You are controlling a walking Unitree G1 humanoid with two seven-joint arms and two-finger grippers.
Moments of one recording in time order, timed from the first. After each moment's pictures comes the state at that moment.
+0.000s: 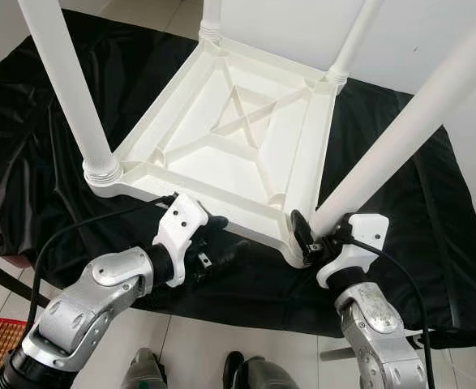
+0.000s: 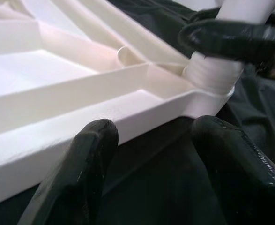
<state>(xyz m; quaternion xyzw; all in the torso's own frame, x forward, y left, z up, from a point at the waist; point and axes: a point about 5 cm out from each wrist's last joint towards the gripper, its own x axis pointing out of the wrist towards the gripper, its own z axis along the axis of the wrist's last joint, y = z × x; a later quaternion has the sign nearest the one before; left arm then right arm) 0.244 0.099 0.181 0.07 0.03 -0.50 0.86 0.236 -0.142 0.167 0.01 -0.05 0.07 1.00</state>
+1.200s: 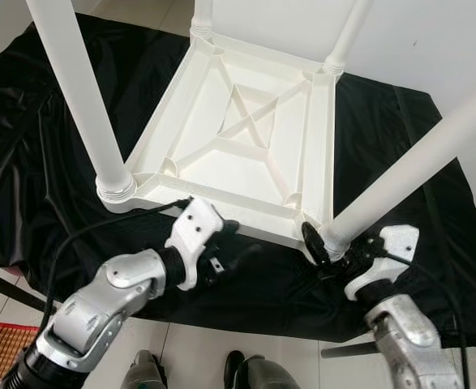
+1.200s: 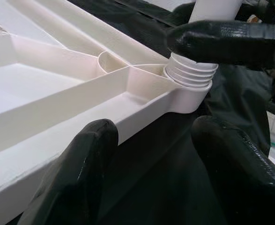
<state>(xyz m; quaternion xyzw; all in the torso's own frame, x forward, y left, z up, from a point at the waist) 0.236 0.078 0.183 0.08 0.01 -0.53 0.84 0.229 -0.167 0.175 0.00 -0.10 0.18 0.98</state>
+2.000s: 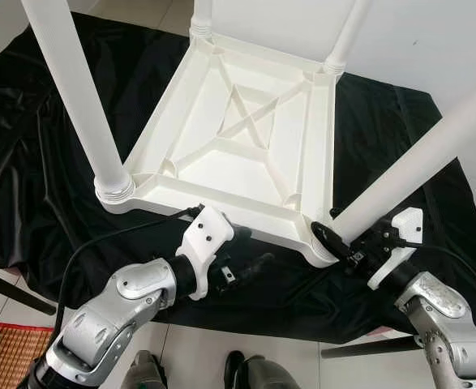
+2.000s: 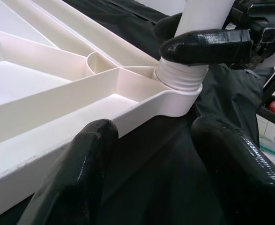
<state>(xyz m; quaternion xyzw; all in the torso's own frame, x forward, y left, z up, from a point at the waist) 0.227 0.071 0.180 0.06 0.01 -0.54 0.84 0.245 -0.197 0.170 -0.04 -0.06 0.30 0.95</state>
